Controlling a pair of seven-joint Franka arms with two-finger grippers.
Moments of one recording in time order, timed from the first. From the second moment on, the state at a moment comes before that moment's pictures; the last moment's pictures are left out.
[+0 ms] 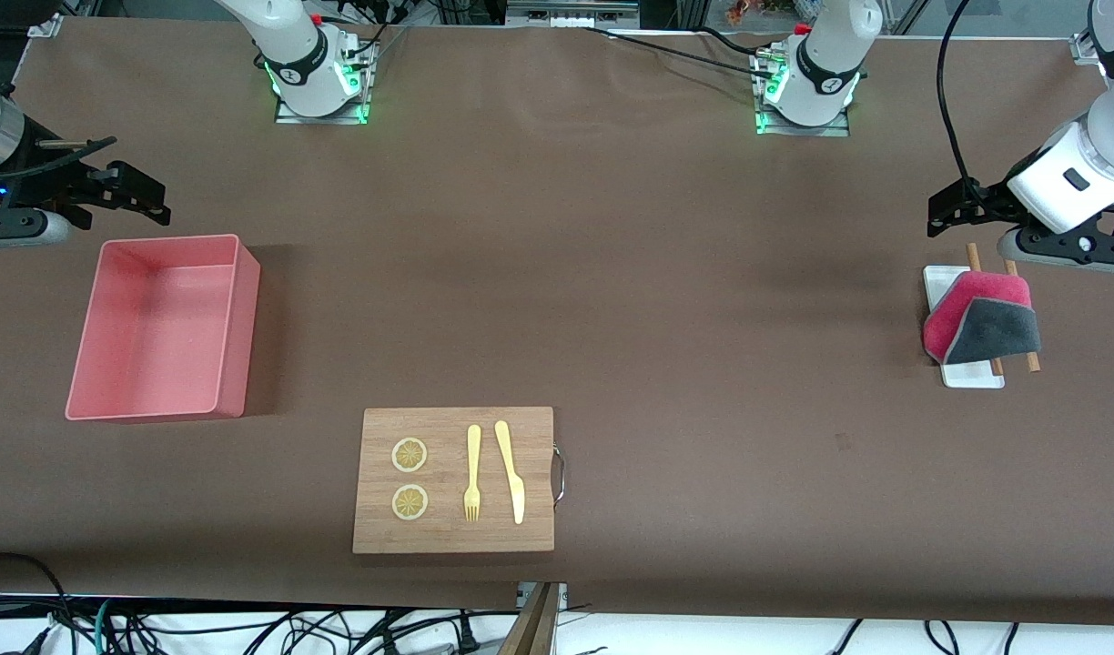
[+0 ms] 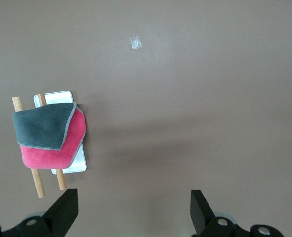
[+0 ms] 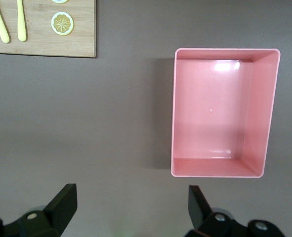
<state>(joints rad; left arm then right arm) 0.00 0.00 -0.03 -1.70 0.03 1.60 0.09 0.09 0.02 -0.05 -1.60 0.01 1.56 -0.01</state>
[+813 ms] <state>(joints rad) -0.04 0.11 -0.04 -1.80 0.30 1.55 0.09 0.09 0.02 -0.05 -1.60 0.01 1.56 -0.01</state>
